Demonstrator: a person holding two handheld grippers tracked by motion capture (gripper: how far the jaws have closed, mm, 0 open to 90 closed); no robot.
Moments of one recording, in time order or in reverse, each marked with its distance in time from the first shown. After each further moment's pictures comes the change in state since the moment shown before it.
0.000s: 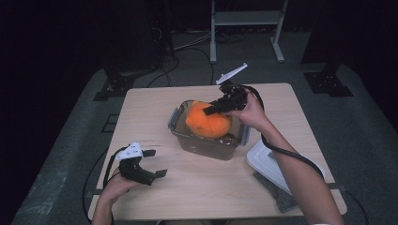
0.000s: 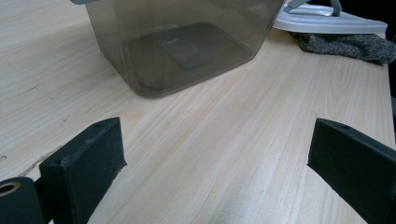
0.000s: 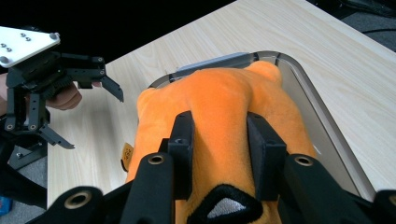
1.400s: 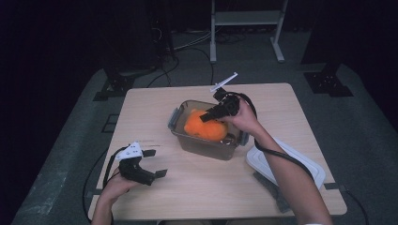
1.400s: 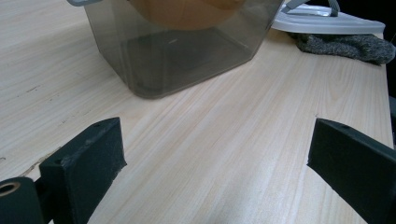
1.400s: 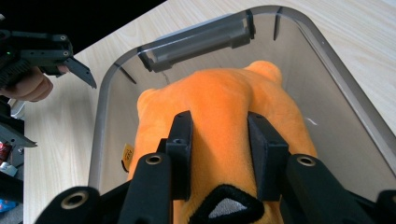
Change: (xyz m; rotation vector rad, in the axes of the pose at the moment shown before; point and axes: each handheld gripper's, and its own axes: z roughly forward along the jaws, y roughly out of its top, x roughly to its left) left arm 0.000 0.001 0.000 -0.003 -0.004 0.002; right arm -0.017 -0.016 0.042 0.068 0.003 0.060
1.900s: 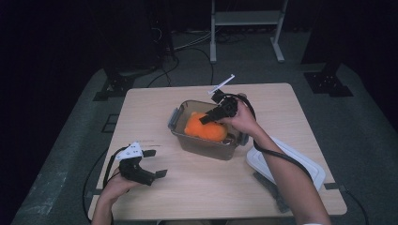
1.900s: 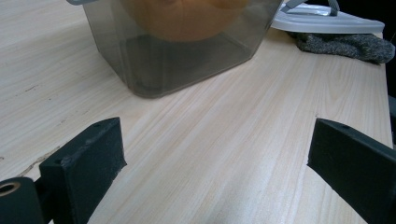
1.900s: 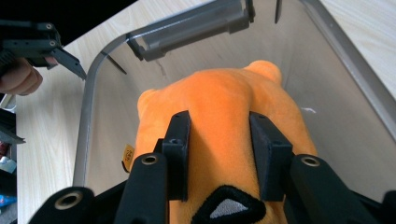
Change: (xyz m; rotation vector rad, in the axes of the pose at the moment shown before) left arm 0.000 0.000 0.000 0.002 -0.002 -0.002; right arm -0.003 -0.002 0.010 0.044 -0.008 0.009
